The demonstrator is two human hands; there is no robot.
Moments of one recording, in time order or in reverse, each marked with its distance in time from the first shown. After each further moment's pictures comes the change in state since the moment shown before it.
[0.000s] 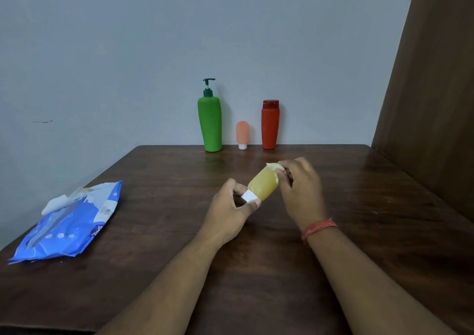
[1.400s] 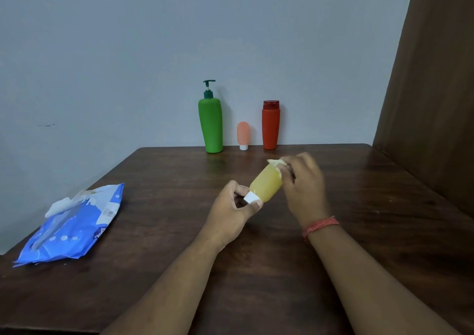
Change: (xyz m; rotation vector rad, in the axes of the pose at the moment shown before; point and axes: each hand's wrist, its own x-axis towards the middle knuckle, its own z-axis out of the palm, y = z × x) left_hand -0.003 -0.002 0.001 -0.154 -0.037 -0.022; right_hand 0.002 -0.006 -0.005 0.069 0.081 -0.080
